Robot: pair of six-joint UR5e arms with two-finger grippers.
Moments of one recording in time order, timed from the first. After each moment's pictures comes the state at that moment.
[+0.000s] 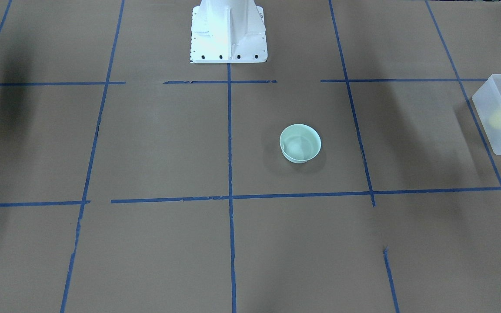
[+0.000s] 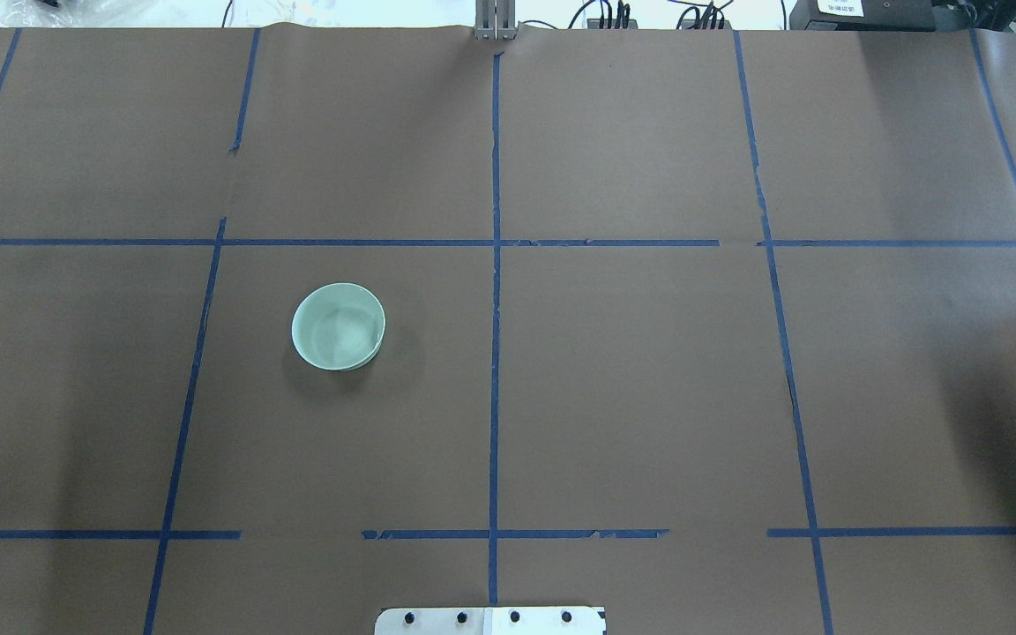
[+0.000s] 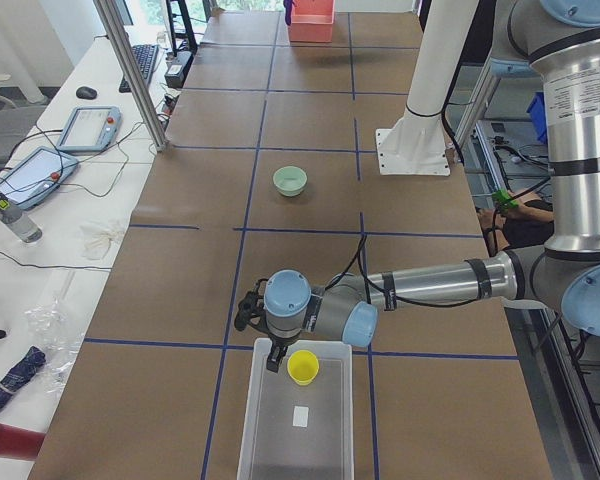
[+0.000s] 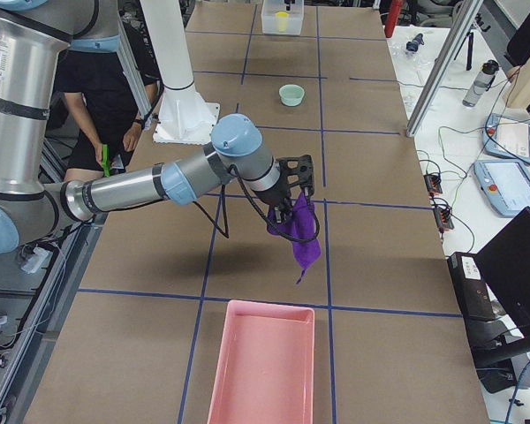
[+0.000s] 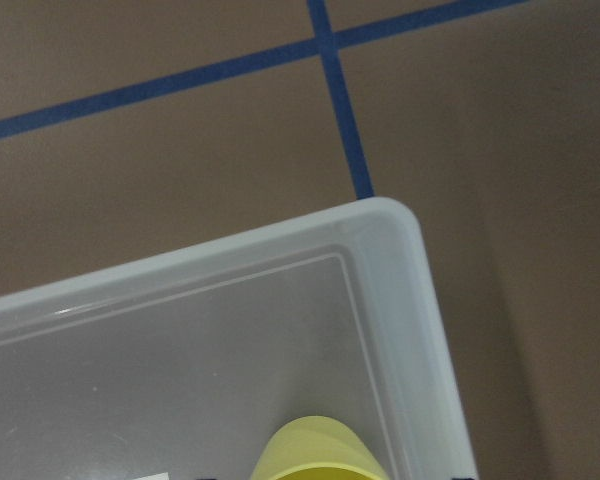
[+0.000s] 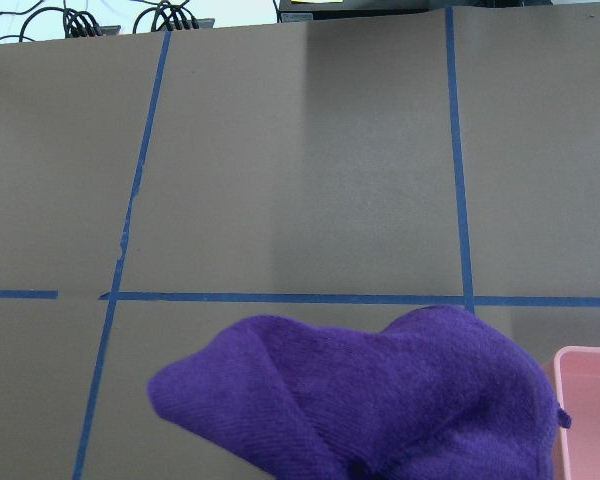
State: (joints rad) left arm -1.49 -1.38 -1.63 -1.97 -2.38 0.04; right arm 1.60 -1.84 2.10 -1.28 2.39 0.35
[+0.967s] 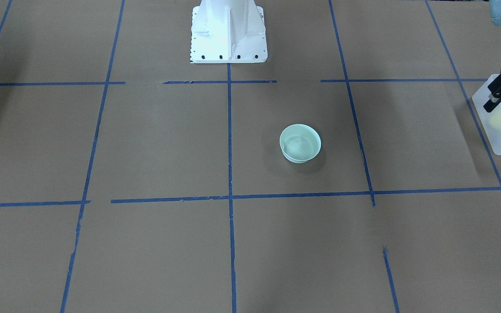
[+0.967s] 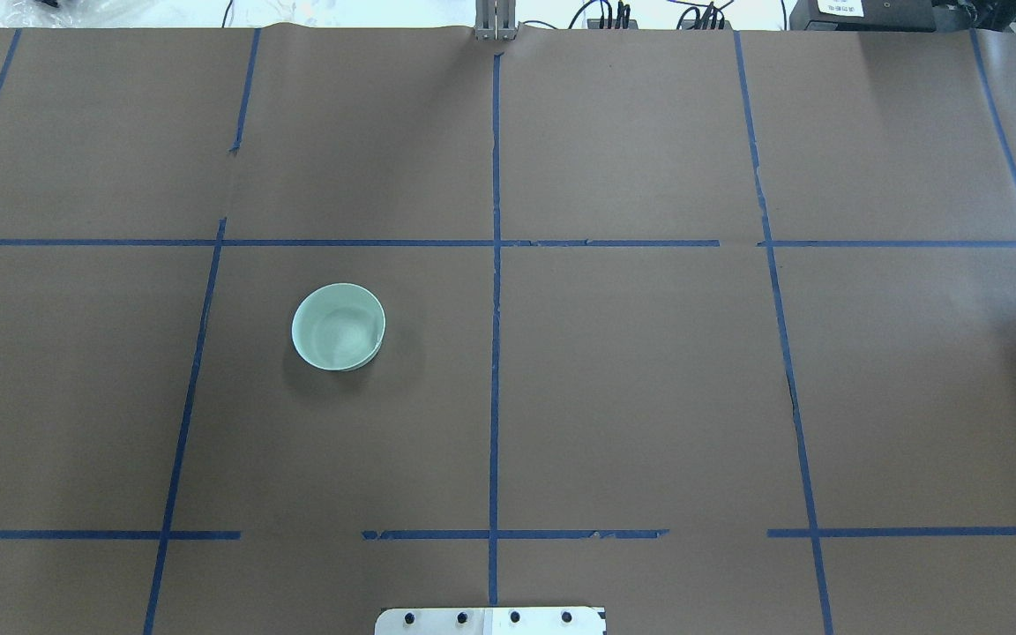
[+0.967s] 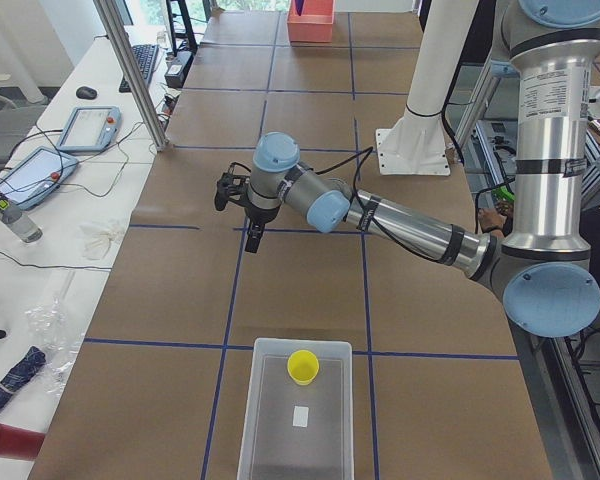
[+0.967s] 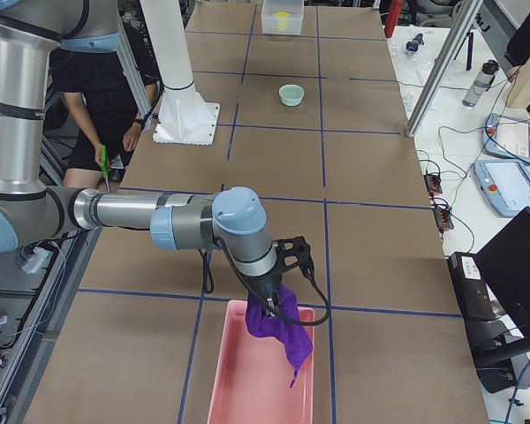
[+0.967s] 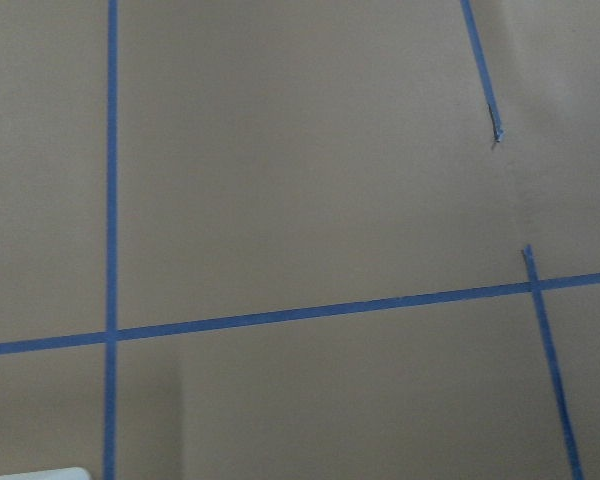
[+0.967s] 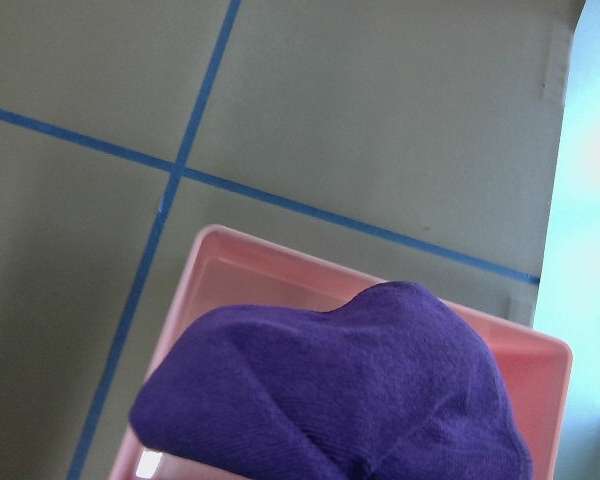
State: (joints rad) left arm -1.29 -1.53 -1.95 -1.90 -2.31 -0.59; right arm 1.80 -1.78 1.80 -1.48 2.17 -0.37
